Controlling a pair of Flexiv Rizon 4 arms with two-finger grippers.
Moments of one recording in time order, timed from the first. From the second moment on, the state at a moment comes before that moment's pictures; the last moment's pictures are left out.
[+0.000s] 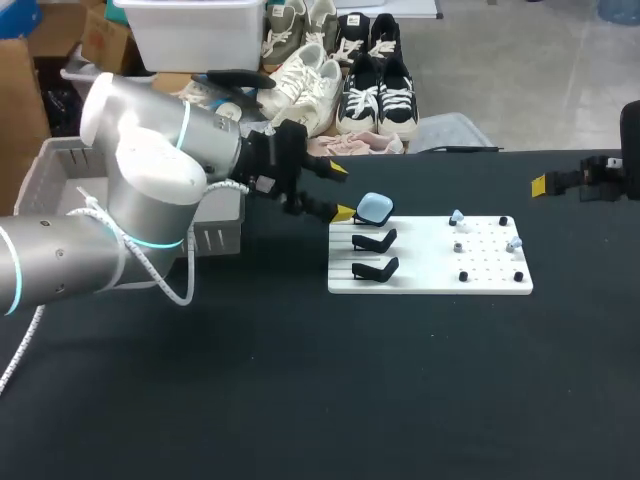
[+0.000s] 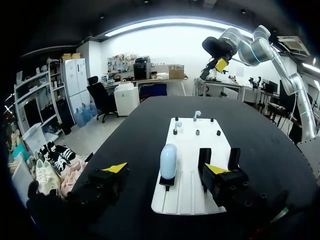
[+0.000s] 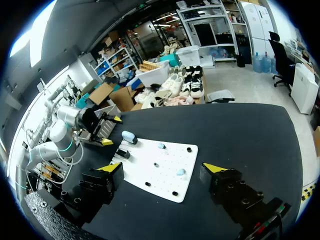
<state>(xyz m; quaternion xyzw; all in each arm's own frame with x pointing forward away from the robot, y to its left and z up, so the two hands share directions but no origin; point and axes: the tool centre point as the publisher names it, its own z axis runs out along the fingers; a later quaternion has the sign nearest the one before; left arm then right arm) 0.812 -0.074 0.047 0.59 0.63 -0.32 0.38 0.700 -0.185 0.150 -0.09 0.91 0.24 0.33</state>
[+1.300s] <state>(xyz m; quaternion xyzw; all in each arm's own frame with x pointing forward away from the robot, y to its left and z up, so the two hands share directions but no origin) 0.815 -0.111 0.019 0.59 0.65 -0.32 0.36 0.700 -0.185 0.150 -0.09 0.91 0.24 0.33</state>
